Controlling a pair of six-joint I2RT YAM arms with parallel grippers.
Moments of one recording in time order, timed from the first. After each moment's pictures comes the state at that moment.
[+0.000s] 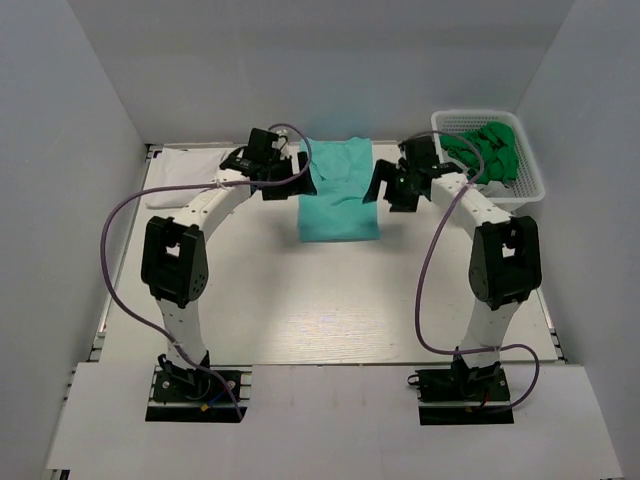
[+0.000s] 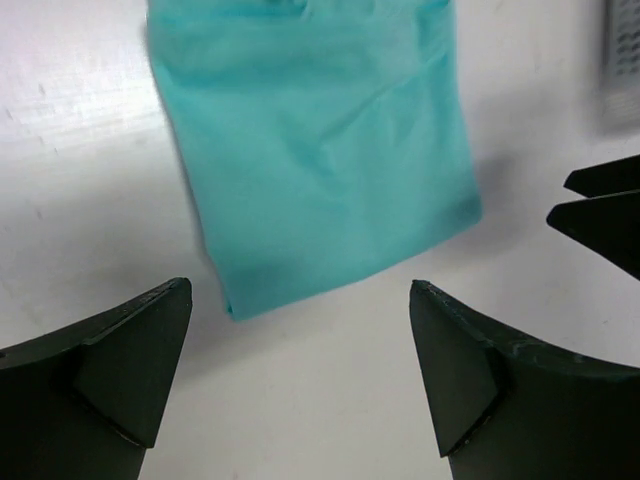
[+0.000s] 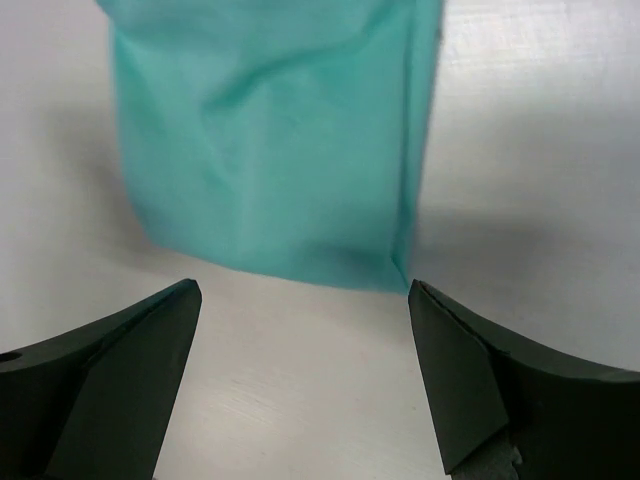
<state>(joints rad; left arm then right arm) -0.37 1.95 1.69 -0.51 0.25 -0.41 0.29 1.87 1.54 -0.54 -0.28 0.45</state>
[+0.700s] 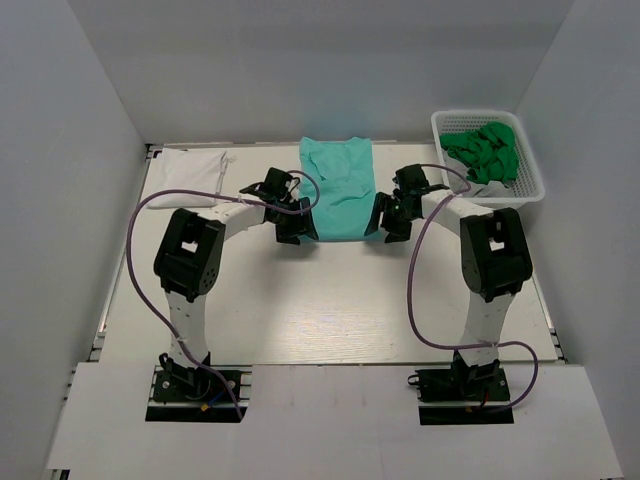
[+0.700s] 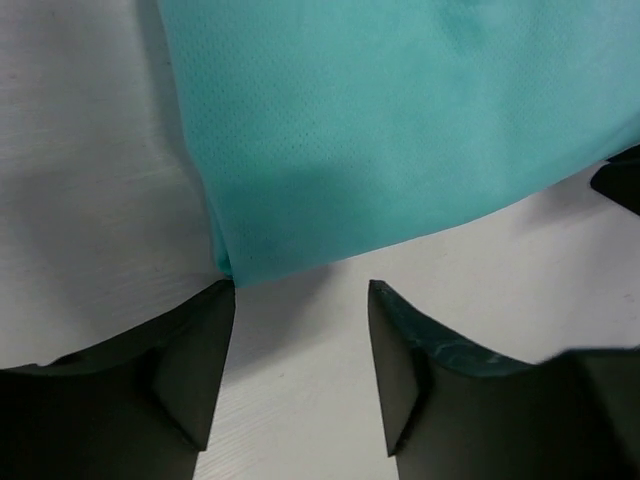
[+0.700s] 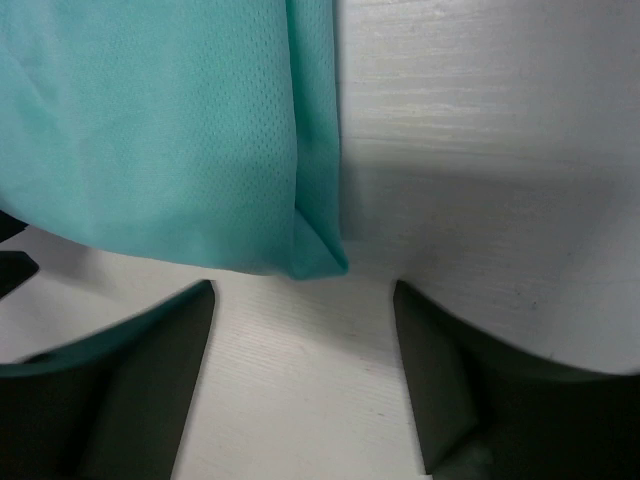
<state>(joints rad) -0.43 2.02 1.39 -0.41 0.31 -0.51 0.30 1.95 1.31 -0.47 -0.29 0.47</state>
